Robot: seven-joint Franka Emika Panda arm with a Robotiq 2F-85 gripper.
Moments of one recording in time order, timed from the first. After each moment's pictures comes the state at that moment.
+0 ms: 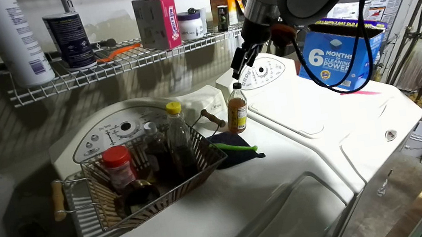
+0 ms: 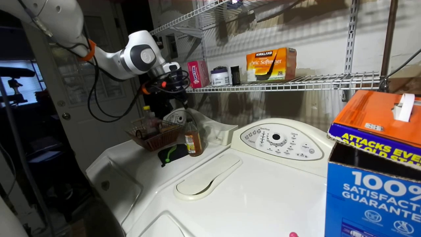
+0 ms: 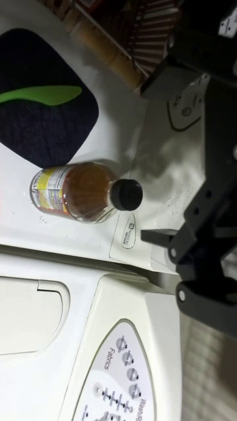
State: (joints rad) arm 0.19 0.00 0.19 -2.10 -0.18 2.45 0.13
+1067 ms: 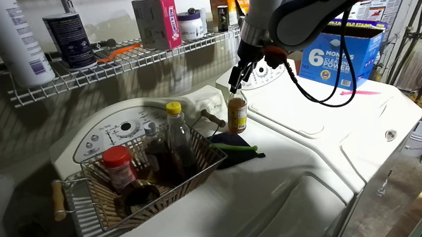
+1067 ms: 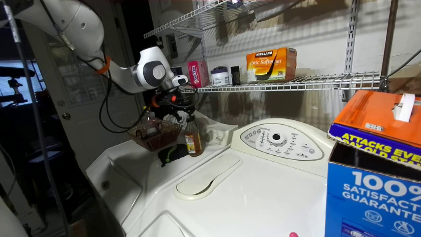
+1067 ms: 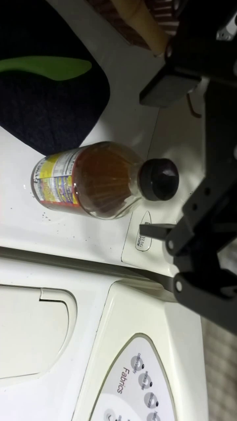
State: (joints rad) arm 0.19 0.12 0.17 -2.10 -0.21 2.57 0.13
